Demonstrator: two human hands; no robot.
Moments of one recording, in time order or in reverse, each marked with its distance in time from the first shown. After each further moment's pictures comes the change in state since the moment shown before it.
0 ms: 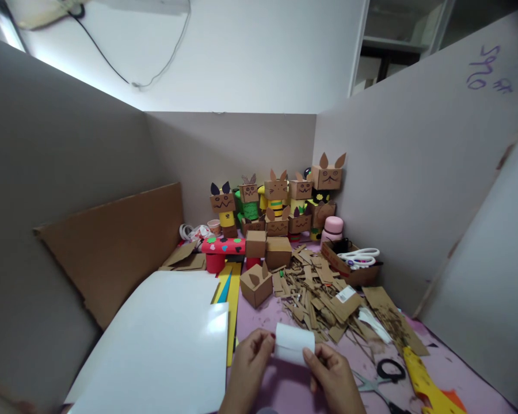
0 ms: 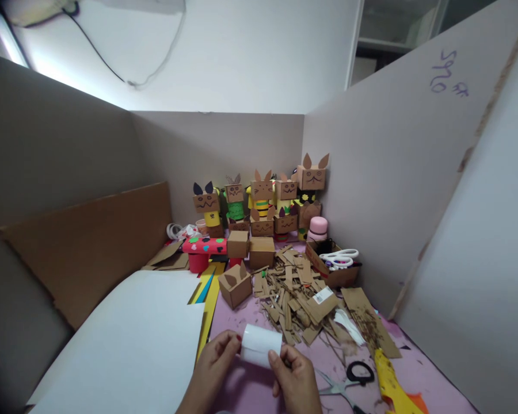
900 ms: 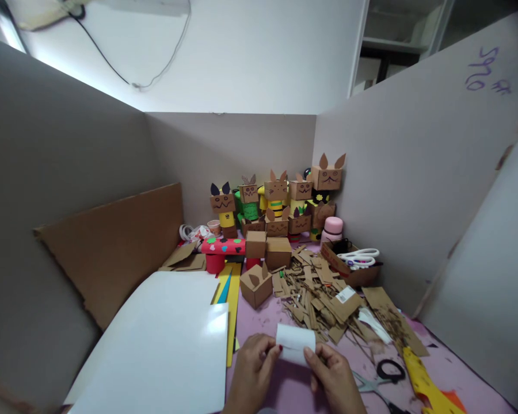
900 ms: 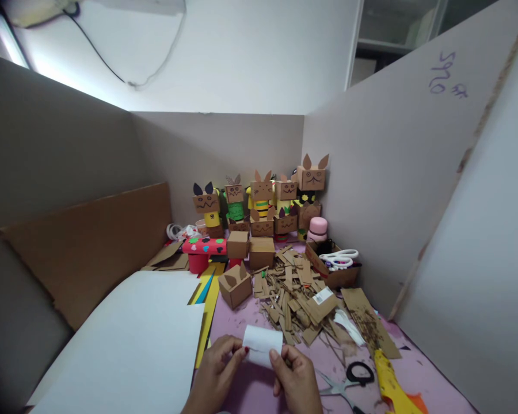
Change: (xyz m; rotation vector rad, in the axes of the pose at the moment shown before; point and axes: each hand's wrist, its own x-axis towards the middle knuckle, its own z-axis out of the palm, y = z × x) left_hand -0.003 -0.001 0.003 0.297 -0.021 0.236; right_hand 0.001 0.001 0.001 0.030 -0.013 0.018
